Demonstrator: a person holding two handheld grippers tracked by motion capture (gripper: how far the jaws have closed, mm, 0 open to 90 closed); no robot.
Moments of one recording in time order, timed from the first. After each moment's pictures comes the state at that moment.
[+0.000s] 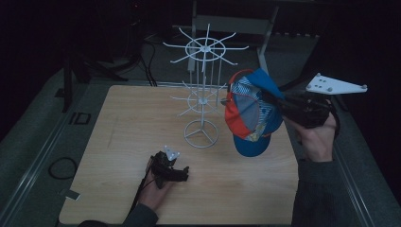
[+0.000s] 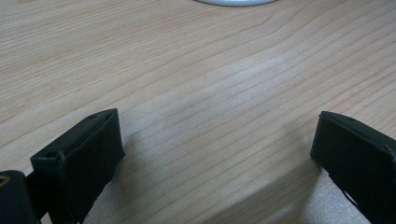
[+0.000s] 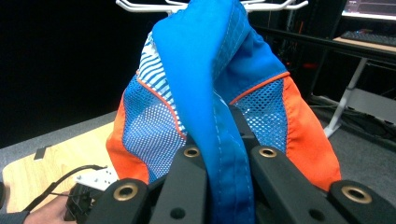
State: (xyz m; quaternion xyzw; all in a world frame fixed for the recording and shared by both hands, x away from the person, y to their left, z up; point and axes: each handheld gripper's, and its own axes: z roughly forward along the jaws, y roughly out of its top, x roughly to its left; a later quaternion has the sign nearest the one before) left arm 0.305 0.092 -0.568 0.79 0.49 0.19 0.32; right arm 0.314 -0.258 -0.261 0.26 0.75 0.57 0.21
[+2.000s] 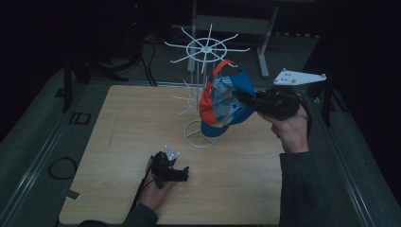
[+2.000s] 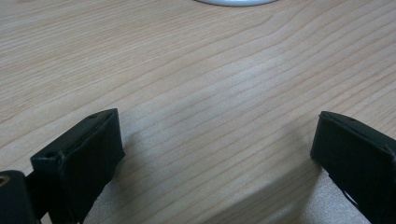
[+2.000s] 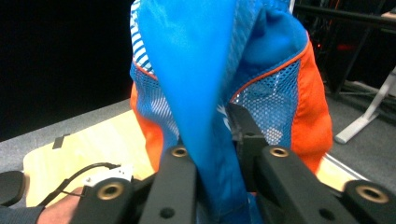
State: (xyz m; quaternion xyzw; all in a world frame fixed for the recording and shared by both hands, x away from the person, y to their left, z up) left arm 0.305 0.091 -0.568 0.79 0.49 0.19 0.32; right arm 0.346 -0.214 -0.277 0.25 0.78 0.55 0.16
